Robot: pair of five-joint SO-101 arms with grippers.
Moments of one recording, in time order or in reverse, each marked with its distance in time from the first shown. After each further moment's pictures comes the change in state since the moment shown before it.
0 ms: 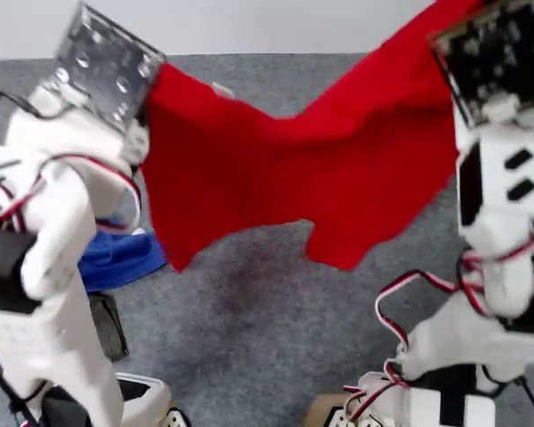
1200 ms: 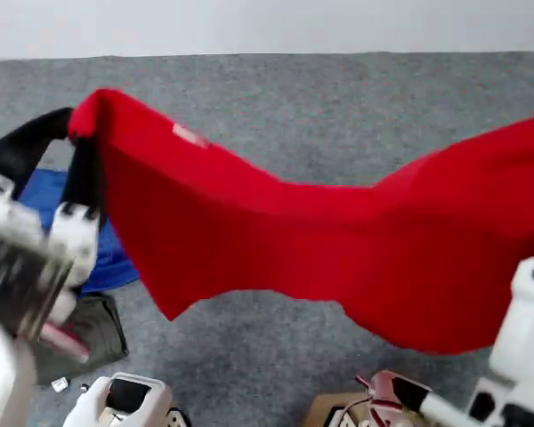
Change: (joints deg) left arm 0.8 -17.0 -1.3 -1.2 0.0; right arm 15.0 -21.8 -1.9 3.7 0.9
